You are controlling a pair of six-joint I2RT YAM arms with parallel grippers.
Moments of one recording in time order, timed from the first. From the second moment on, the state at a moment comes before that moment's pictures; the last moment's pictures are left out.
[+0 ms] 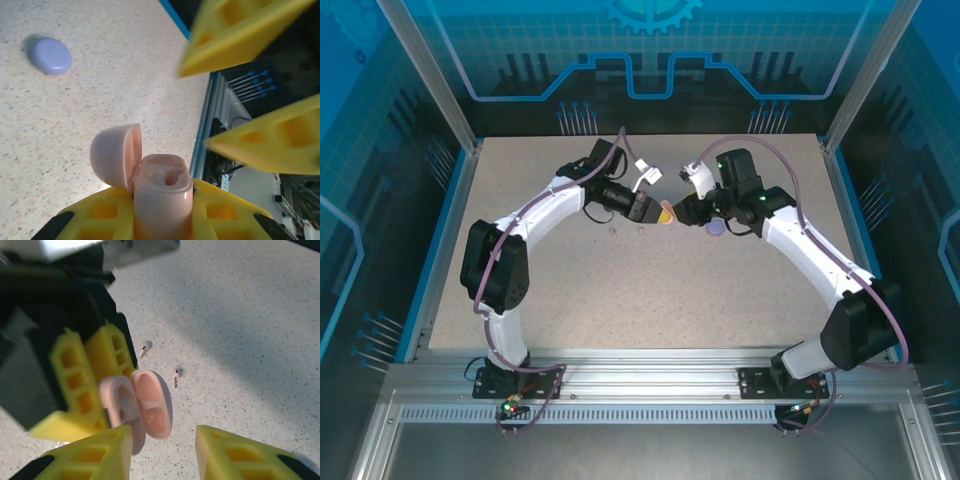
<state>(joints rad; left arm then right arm) -0.40 1.89 1.56 -0.65 0.99 -0.03 0.41 1.45 1.28 -0.57 -0.38 -0.13</state>
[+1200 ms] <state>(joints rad) -0.39 1.22 0.64 0.61 0.29 -0.19 0.50 1.80 1.38 -0.66 -0.15 0.48</state>
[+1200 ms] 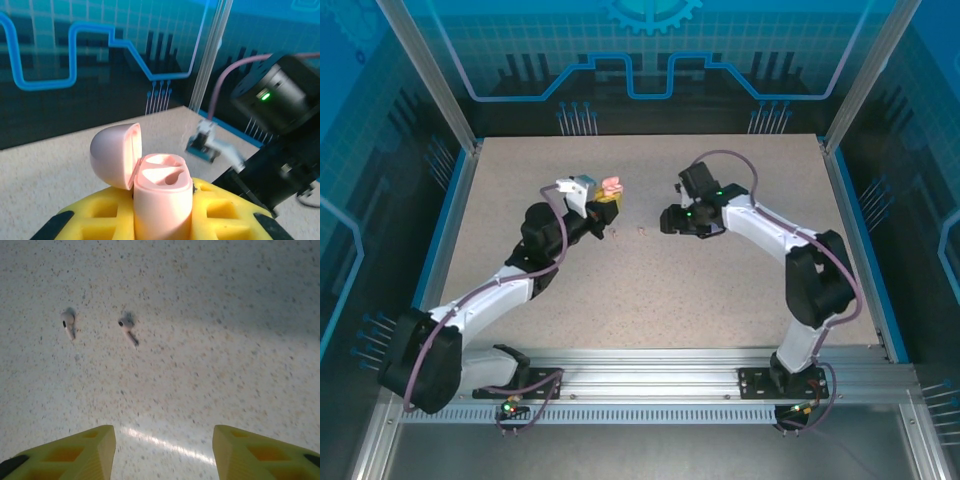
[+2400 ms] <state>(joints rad) -0.42 1.04 0.61 0.73 0.18 -0.09 0.67 2.30 1.99 -0.96 0.16 0.67</state>
